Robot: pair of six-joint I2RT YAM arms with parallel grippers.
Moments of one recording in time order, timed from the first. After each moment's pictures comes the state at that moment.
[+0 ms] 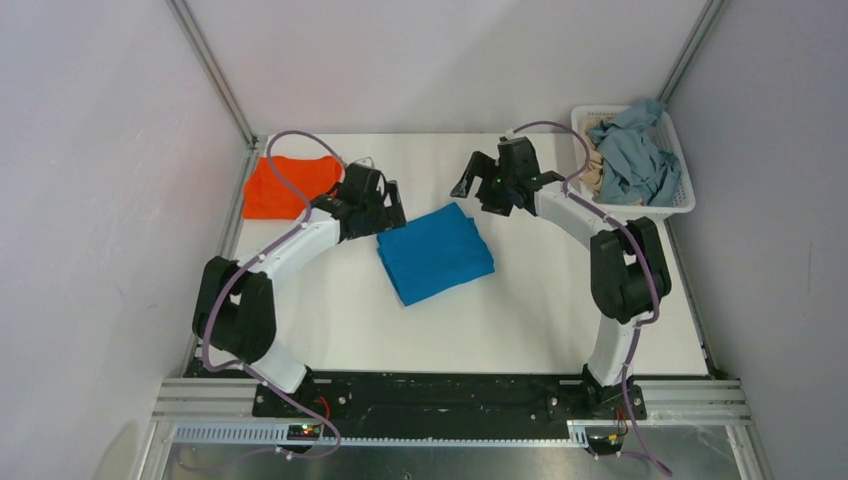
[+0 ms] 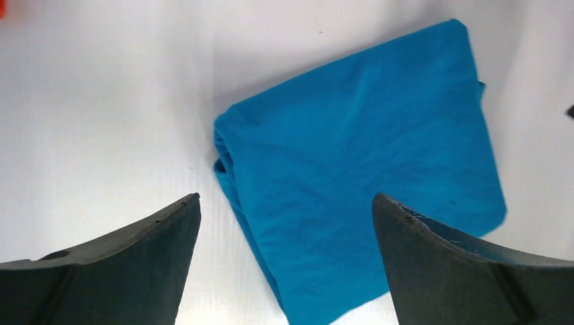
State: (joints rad) left arm -0.42 1.59 1.17 -0.46 -0.13 -0.57; right arm 0.39 1.89 1.44 -0.28 -0.18 0.71
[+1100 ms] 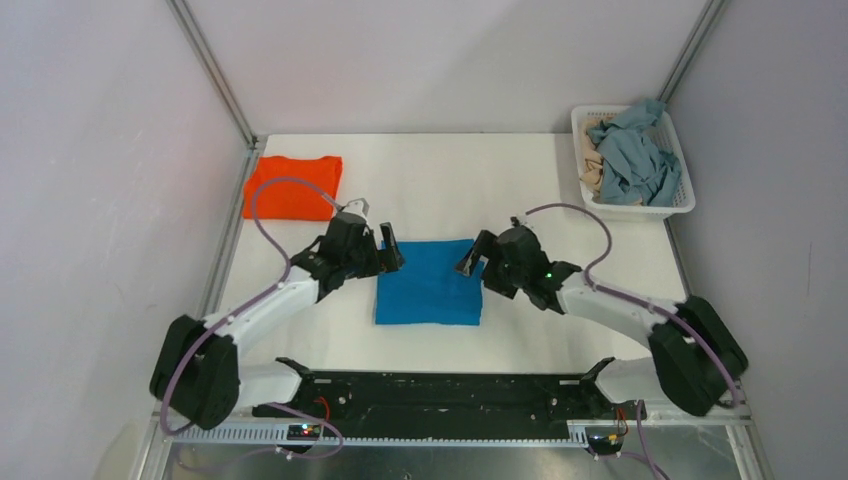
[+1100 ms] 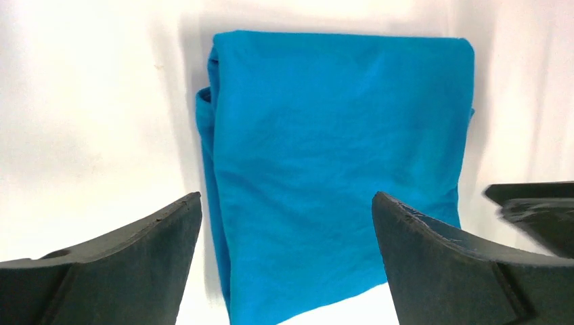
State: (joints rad) left arm -0.49 1.28 0.74 -0.25 -0.01 -0.59; right arm 0.68 1.38 0.68 -0.04 -0.04 1.04
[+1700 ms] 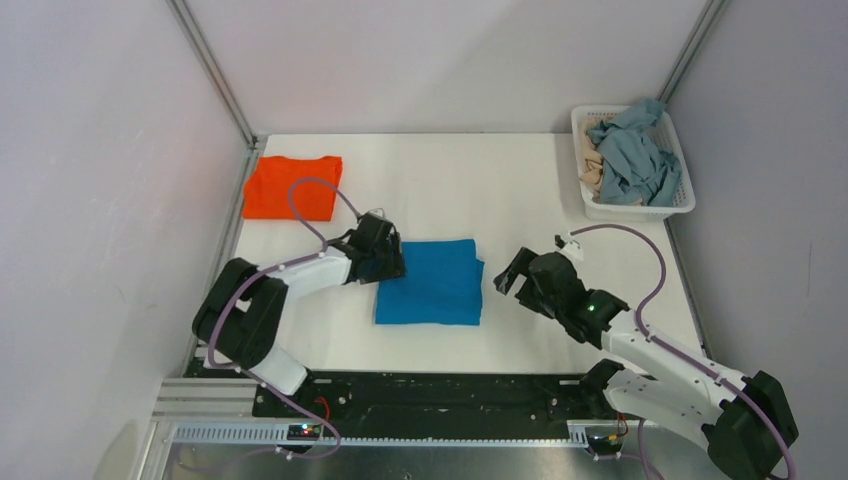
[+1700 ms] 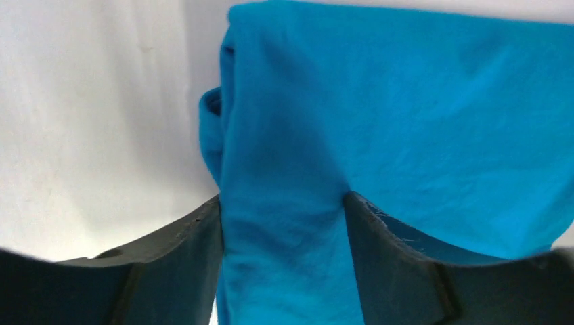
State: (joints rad) left arm -0.51 1.55 0.79 -0.24 -0.08 -0.65; right arm 0.69 0.90 0.54 -0.37 0.28 1.02
